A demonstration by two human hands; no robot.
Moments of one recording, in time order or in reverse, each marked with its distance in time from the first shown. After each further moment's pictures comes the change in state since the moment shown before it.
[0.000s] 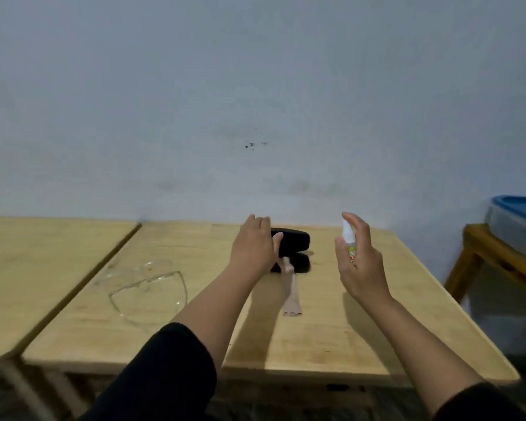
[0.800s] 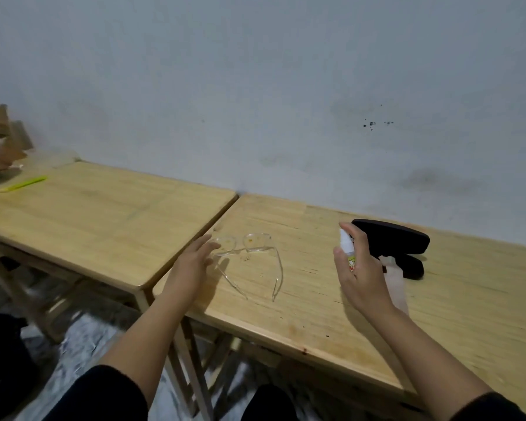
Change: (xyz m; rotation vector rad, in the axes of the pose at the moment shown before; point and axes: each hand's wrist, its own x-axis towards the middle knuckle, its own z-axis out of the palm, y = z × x) left_hand -0.143 -0.240 -0.073 -0.093 0.086 -0.460; right_hand -0.028 -0.066 0.153 0.184 -0.321 -0.106
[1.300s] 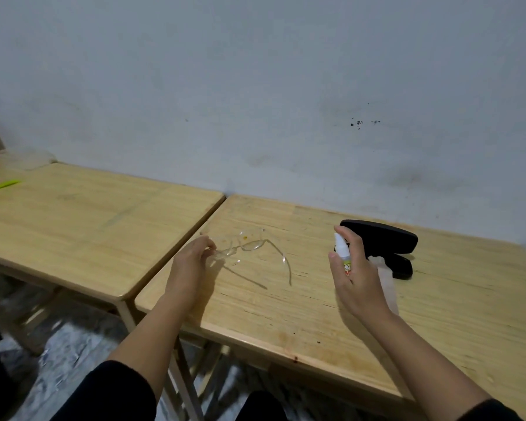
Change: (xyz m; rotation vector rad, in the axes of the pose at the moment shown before) left_hand 0.020 0.016 0.019 -0.190 0.106 -0.027; right_hand -0.002 0.004 -0.005 -0.008 0.002 0.053
